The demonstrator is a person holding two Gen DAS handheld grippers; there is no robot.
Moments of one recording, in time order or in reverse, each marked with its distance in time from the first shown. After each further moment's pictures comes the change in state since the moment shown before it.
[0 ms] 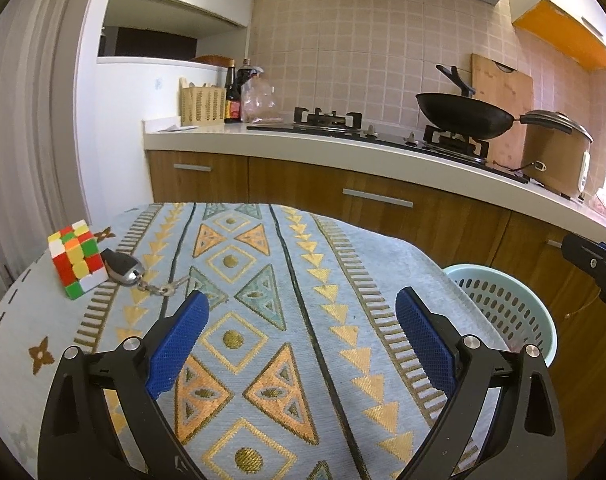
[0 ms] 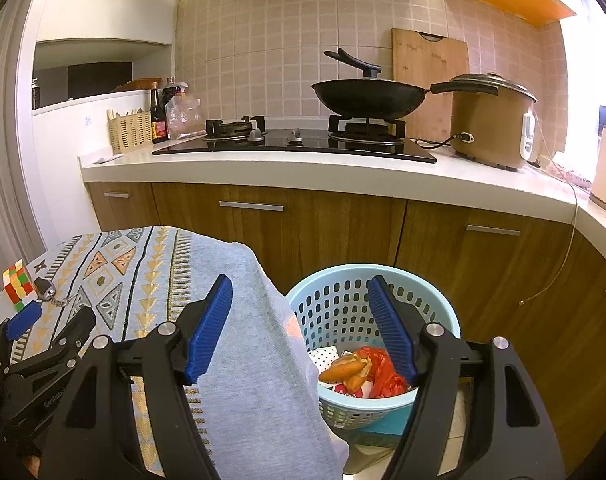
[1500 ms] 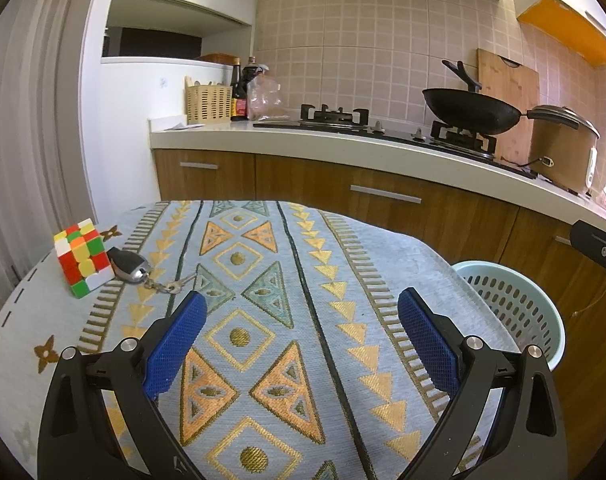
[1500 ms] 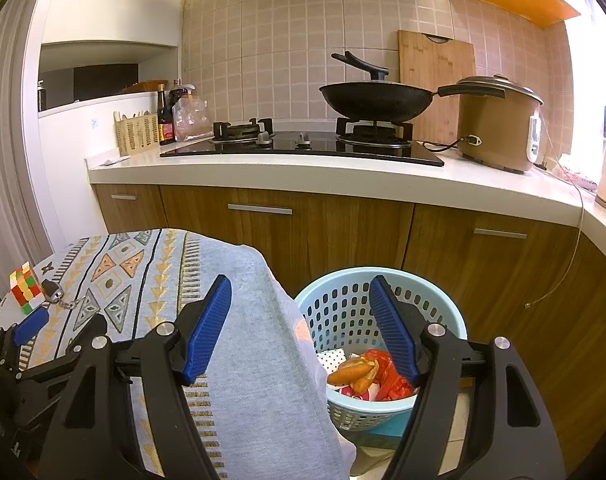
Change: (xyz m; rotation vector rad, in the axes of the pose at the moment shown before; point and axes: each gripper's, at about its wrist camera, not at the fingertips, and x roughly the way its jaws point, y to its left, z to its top) left arm 0.003 0.000 -0.001 0.014 0.007 0.034; right arm -0.002 0.004 0.004 -0.004 -0.004 0.026
